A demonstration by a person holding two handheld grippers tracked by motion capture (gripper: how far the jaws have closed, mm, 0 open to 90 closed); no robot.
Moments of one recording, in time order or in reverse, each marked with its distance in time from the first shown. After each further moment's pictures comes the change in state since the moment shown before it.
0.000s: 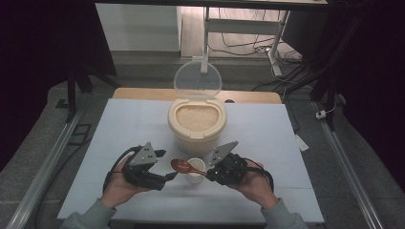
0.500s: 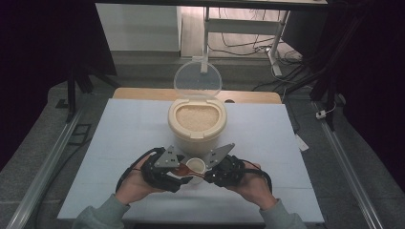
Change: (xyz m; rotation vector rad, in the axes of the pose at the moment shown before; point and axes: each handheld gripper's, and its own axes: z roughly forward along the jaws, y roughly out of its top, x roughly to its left) left arm -0.017 0.022 0.027 0.110 -0.083 0.142; right arm 0.006 0.004 0.003 0.002 0.010 -0.030
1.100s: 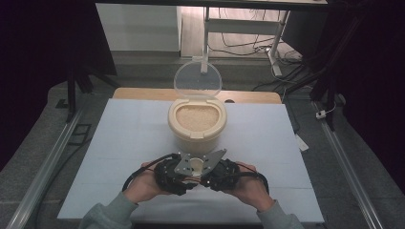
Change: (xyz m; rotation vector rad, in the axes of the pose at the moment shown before) left arm -0.009 0.009 0.031 0.180 -0.068 0.119; right arm 0.012 0.009 0.008 0.039 -0.001 -0.102
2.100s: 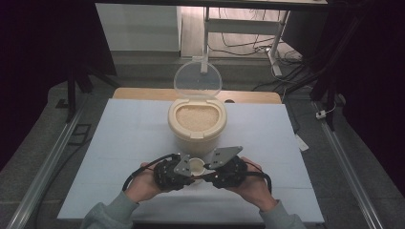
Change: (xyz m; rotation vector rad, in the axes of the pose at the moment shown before) left arm 0.007 -0.008 0.000 -0.003 -0.008 -0.010; right arm -0.006 -0.012 -0.024 -0.210 -0.114 0.107
